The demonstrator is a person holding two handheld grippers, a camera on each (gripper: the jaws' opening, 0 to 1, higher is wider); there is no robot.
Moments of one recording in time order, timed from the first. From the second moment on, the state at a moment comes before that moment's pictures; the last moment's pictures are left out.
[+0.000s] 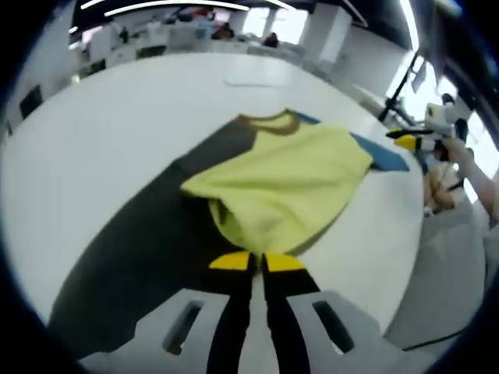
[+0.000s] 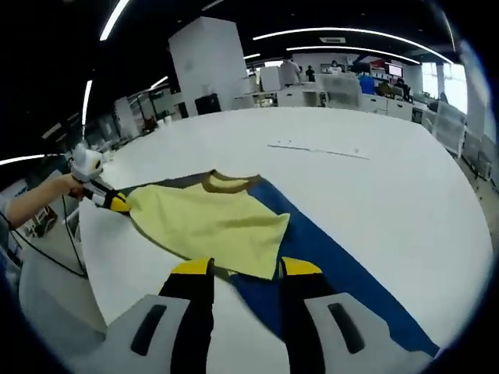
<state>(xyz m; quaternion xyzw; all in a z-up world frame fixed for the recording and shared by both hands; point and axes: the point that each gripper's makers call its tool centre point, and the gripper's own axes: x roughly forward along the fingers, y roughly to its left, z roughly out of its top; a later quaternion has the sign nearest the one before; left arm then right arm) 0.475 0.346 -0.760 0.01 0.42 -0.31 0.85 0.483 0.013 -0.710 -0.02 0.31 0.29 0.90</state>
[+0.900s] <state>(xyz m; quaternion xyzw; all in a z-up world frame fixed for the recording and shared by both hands) 0.469 0.342 -0.758 0.01 0.42 -0.32 0.85 0.497 0.008 -0.753 -0.01 0.35 0.25 0.90</state>
